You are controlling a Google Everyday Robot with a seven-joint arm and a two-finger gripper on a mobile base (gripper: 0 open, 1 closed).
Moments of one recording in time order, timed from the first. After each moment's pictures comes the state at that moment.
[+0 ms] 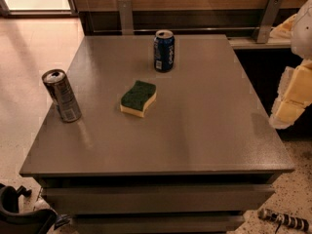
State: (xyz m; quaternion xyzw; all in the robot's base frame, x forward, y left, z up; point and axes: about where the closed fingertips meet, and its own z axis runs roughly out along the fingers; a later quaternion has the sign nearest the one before) arm 0.438 -0.214 0.988 -0.60 0.78 -0.05 0.18
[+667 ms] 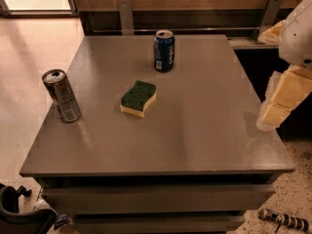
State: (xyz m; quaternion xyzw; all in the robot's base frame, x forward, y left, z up) arm 0.443 -0.198 0.977 -0.61 0.77 -0.03 0.20
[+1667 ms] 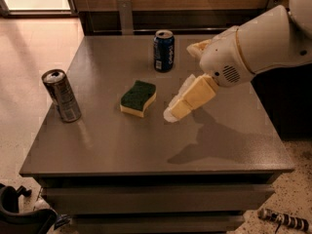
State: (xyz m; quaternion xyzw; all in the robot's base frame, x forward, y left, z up) arm 0.487 -0.051 0.943 -0.55 0.72 0.19 0.37
